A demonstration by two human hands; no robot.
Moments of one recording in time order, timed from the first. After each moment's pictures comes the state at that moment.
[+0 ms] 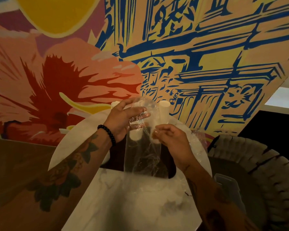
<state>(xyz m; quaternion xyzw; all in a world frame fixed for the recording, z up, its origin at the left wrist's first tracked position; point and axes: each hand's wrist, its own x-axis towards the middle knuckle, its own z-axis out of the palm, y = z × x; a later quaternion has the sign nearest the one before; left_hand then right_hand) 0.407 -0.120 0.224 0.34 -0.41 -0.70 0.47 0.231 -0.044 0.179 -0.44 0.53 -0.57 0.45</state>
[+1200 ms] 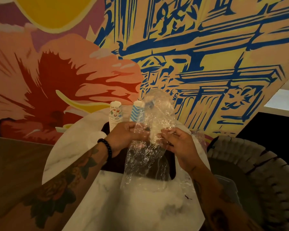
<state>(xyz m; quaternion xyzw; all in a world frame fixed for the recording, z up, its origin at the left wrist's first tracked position) 0.415 -0.117 0.181 0.41 -0.55 -0.65 0.33 0.213 -0.061 0.167 -0.39 0.55 -0.56 0.48</state>
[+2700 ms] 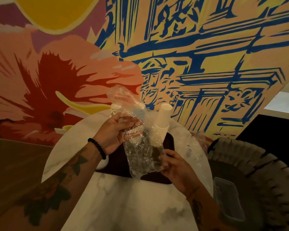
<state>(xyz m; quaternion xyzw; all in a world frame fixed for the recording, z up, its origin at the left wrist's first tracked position) 0.433 -0.132 0.188 0.28 -0.37 -0.75 0.48 0.213 -0.035 0.113 -0.21 0.48 -0.55 0.65</state>
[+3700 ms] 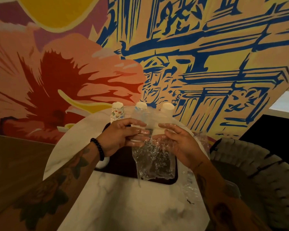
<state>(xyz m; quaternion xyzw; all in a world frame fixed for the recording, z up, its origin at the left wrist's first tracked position) 0.433 -0.126 0.188 0.33 -0.51 -0.71 0.36 0.209 -0.075 0.184 -0.41 0.45 -0.52 0.60</state>
